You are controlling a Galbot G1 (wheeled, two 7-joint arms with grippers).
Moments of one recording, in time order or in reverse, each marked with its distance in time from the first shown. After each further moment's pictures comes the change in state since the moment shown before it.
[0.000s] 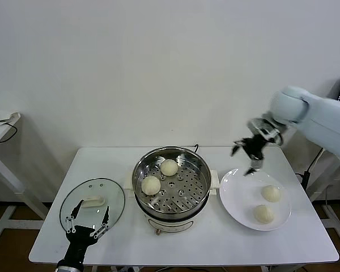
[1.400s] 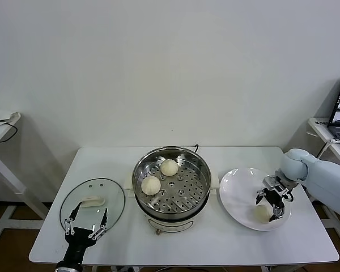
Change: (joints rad) left arm -0.004 -0.003 -0.009 0.024 0.002 -0.001 0.001; right arm -0.422 0.007 0.201 -0.113 -0.267 0.068 0.082
